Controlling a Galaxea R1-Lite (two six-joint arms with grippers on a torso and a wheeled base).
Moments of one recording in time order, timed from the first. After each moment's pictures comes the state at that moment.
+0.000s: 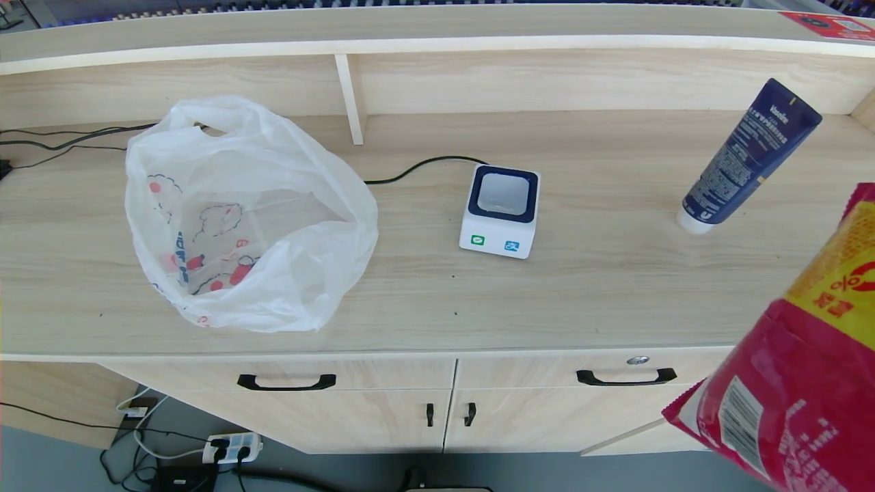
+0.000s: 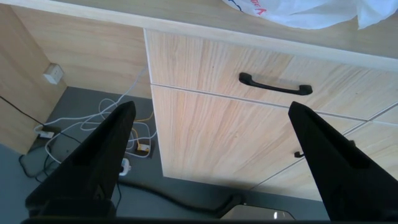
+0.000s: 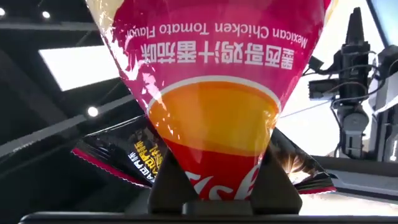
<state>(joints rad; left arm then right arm) 0.00 0.00 0.00 -0.01 0.07 -0.07 0.91 0.66 -0.15 -0.87 0.26 1.91</state>
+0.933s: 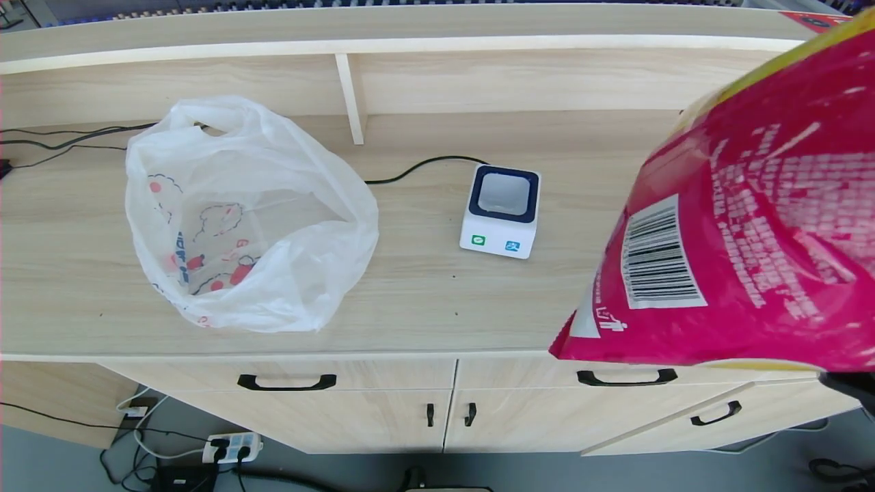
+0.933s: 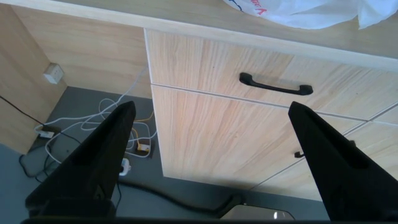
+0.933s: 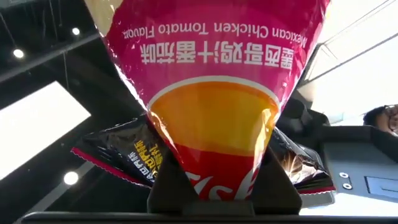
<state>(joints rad) 0.00 0.00 0.00 -0.01 0.07 -0.07 0.68 1.07 -0.31 -1.38 0.56 2.57</state>
